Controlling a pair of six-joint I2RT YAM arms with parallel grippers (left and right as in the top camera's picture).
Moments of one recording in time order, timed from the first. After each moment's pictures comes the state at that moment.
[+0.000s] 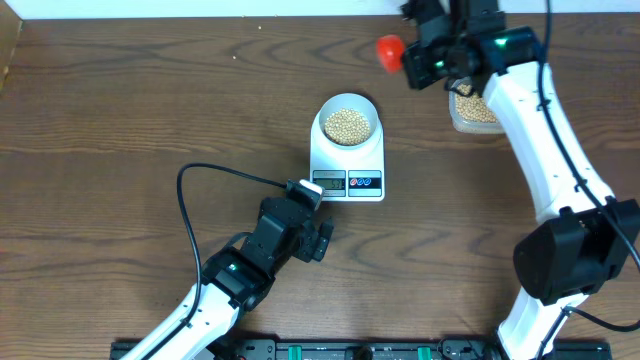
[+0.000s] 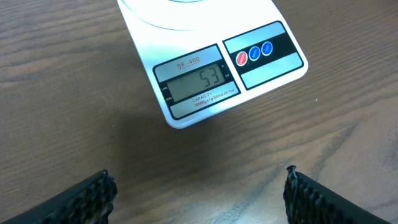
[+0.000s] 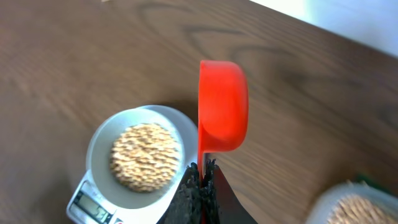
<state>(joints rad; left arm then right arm) -0.64 1.05 0.47 -0.21 -0.09 -0.16 0.27 1.94 1.90 -0.85 -0.29 -0.19</state>
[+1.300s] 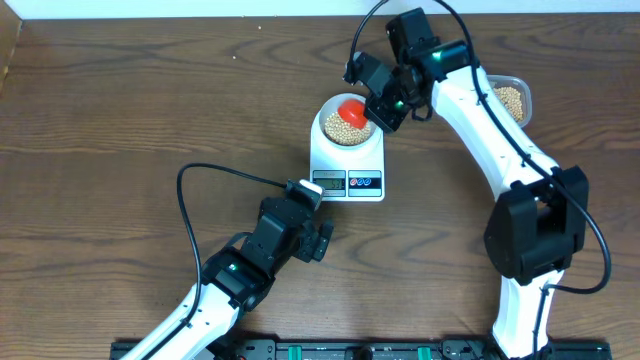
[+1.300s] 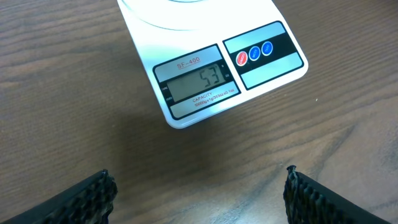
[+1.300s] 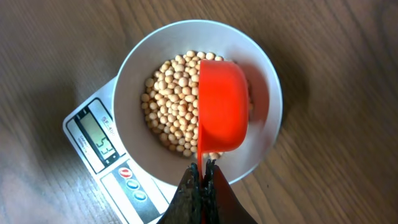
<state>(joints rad) -0.64 1.05 0.47 -0.21 -0.09 -0.16 0.37 2.09 1.88 -0.99 -0.33 -0.53</state>
